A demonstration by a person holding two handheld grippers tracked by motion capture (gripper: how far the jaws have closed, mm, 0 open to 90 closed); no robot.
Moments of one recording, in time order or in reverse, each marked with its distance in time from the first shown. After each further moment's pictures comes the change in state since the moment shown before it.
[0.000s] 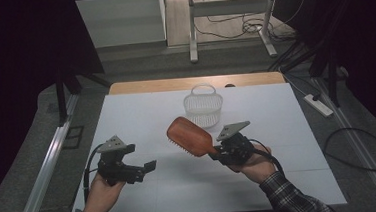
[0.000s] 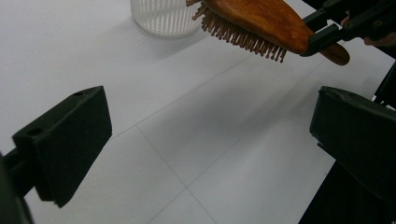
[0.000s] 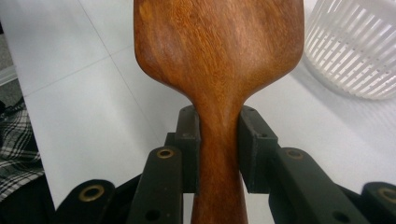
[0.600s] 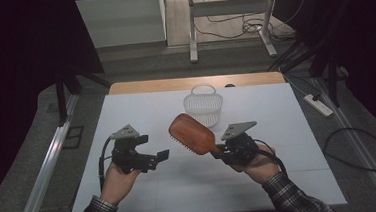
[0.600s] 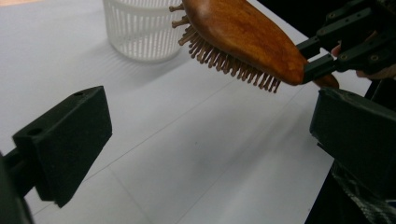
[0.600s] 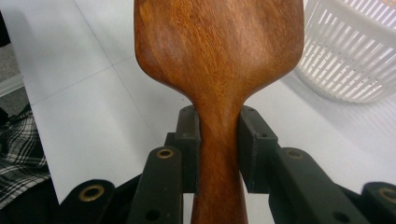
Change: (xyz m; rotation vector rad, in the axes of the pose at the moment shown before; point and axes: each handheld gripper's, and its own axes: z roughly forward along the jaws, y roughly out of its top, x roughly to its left) left arm -0.006 0.030 0.028 -0.024 -0.072 -0.023; right arm 0.001 -0.002 -0.013 -0.048 -0.013 0.011
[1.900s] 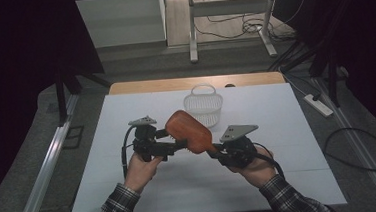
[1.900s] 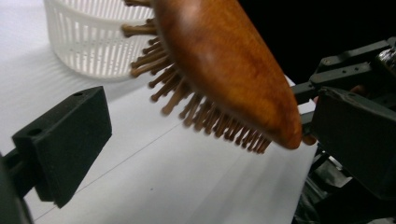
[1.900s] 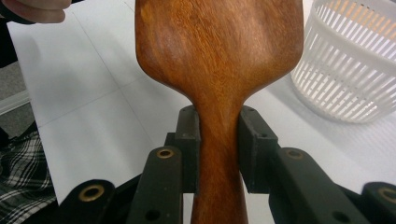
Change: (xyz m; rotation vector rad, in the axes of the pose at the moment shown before) left arm 0.000 0.020 0.048 -0.031 -0.141 -0.132; right arm 0.014 0.003 -0.002 -0.086 -0.020 -0.002
